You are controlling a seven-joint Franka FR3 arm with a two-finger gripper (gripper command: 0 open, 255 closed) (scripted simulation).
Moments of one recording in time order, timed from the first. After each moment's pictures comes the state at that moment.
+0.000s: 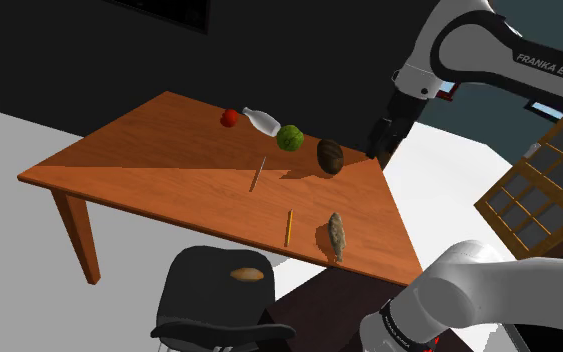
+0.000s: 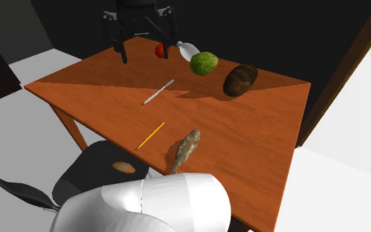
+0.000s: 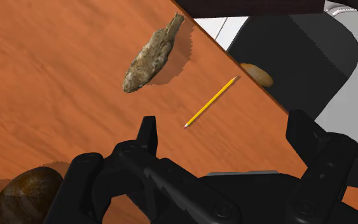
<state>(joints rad) -0.02 -0.75 -0.03 -2.31 -0.04 1.53 -0.06</state>
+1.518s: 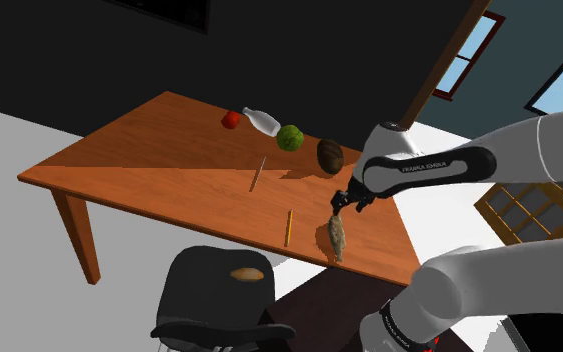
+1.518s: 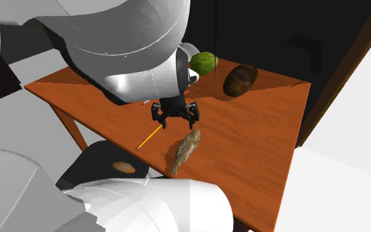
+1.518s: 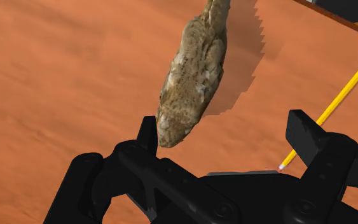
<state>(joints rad) -0.21 -0.51 -0.03 -2.88 -0.19 2.39 0.22</state>
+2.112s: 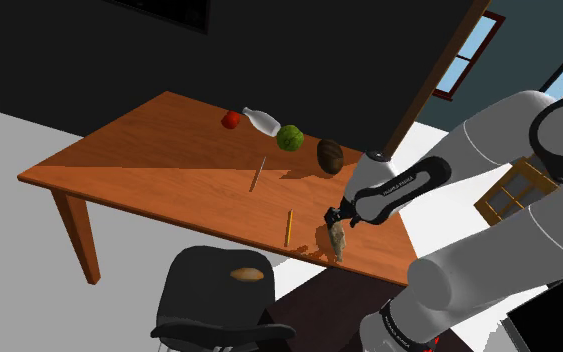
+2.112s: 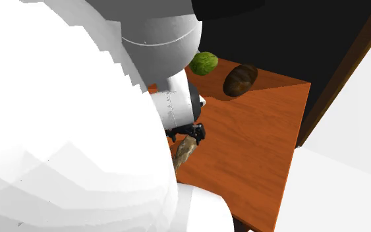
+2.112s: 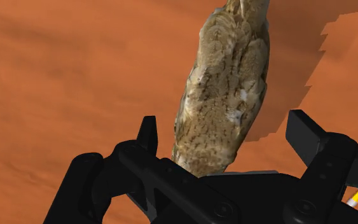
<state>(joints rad) -0.38 -0.17 0.01 -2.91 -0.39 2.78 0.44</state>
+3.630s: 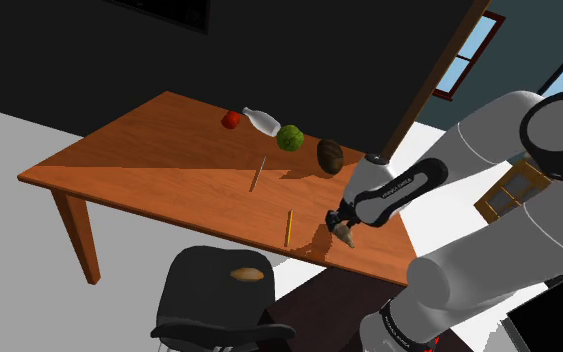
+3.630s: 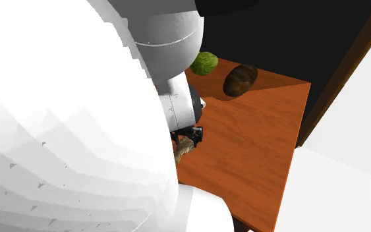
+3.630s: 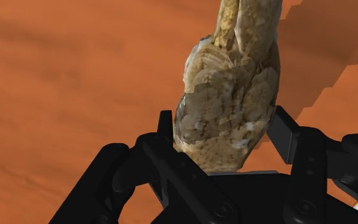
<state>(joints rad) -0.40 -0.14 0.03 -2.91 -0.43 2.81 0.47</state>
